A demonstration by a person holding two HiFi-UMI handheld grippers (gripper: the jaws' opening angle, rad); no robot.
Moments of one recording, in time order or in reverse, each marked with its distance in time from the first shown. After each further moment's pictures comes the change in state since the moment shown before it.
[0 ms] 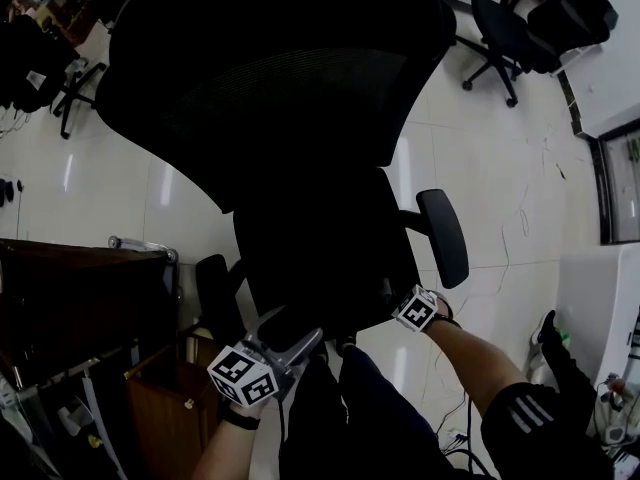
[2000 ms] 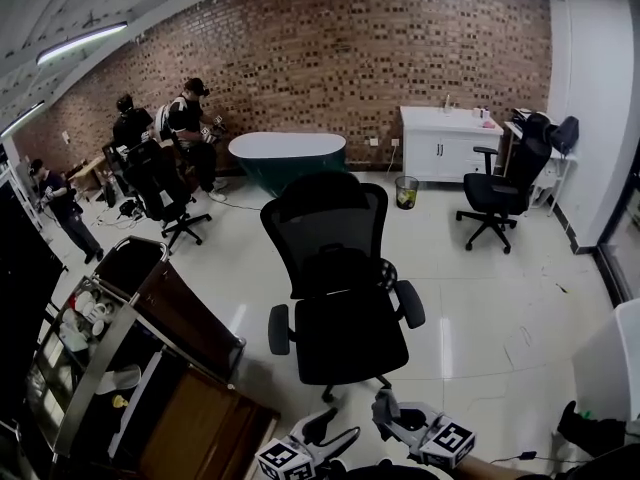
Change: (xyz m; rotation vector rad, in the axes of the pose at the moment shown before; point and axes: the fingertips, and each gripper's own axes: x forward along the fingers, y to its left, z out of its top) left arm -0.200 -0.473 -0.151 0.329 -0.268 -0.034; right arm -0.519 0.424 -0.118 -0.136 -1.189 0.114
